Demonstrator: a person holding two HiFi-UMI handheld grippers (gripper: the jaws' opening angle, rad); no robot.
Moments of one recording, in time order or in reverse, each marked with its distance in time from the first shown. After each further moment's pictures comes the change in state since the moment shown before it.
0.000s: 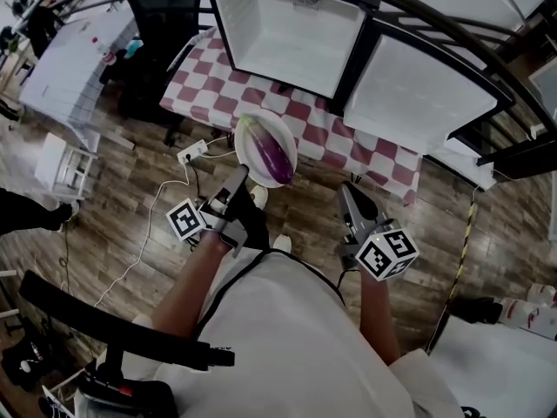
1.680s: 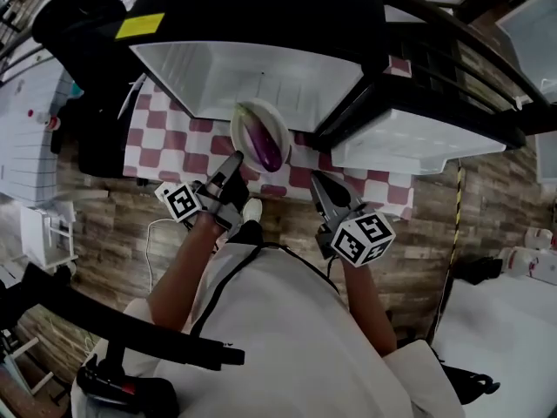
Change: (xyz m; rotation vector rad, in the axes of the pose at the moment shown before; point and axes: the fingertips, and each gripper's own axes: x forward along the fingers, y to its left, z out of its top) left arm 0.214 0.135 0.139 -0.136 0.241 0.048; right arm 0.213 -0.099 0.052 0.051 0.035 -0.151
